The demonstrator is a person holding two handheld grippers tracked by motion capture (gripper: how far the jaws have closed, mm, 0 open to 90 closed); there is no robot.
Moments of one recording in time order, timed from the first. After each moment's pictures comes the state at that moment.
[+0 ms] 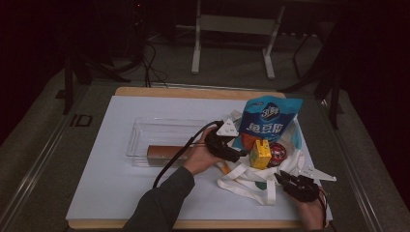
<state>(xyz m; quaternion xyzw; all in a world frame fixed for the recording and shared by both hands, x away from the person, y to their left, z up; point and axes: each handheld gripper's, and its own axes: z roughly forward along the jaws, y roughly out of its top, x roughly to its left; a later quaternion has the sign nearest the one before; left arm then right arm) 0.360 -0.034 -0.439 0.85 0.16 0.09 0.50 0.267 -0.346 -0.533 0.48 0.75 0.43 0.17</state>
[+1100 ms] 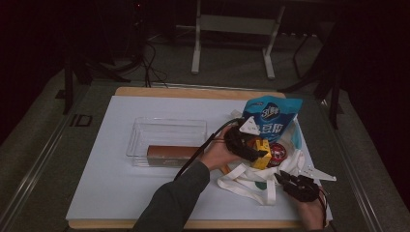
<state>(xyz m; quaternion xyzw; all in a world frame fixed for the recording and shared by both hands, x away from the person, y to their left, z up) 0.367 -0.086 -0.427 0.87 0.12 0.07 0.48 0.268 -0.346 -0.534 0.48 0.75 0.43 0.17</state>
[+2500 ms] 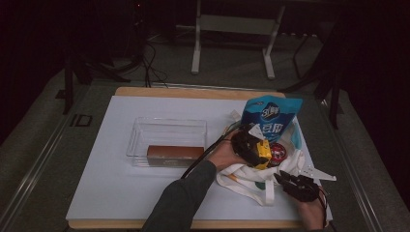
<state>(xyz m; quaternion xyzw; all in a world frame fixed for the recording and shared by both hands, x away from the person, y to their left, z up) 0.391 -0.113 -0.473 0.90 0.11 0.02 0.43 0.268 -0.346 -0.533 0.48 0.75 0.43 0.17</state>
